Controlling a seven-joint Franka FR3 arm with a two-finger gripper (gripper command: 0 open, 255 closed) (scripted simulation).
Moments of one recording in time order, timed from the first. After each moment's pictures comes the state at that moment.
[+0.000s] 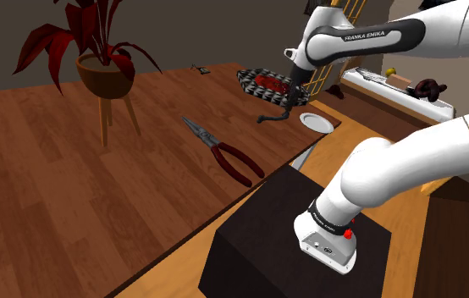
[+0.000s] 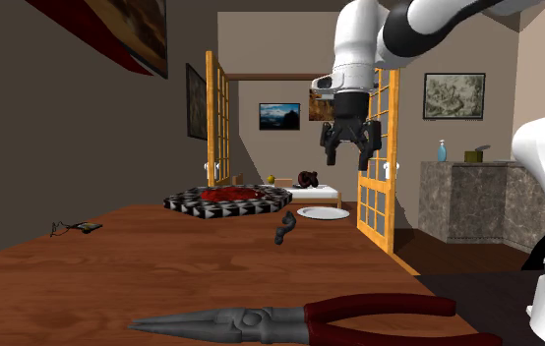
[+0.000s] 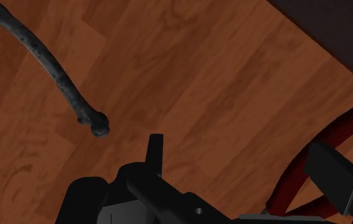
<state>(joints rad) 0.02 -0.57 -0.49 -2.54 -0.37 2.06 -0.72</state>
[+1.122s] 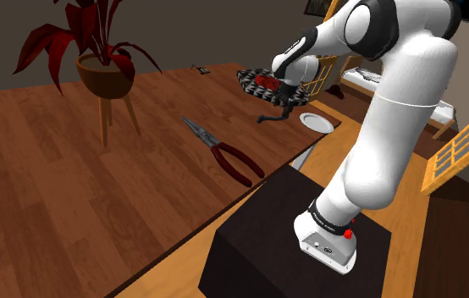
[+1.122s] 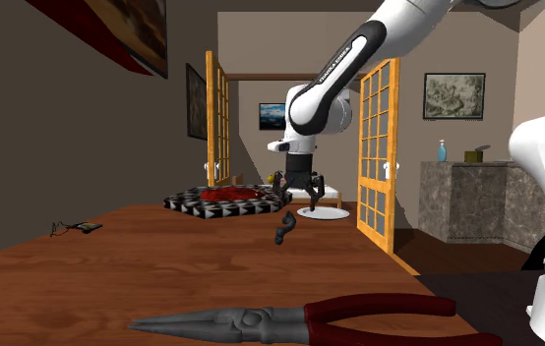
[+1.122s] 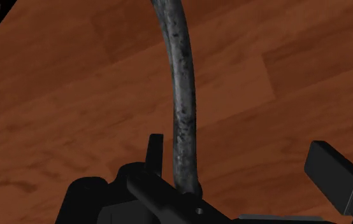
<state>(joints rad) 0.12 0.23 -0.84 -2.21 0.17 2.43 -1.84</state>
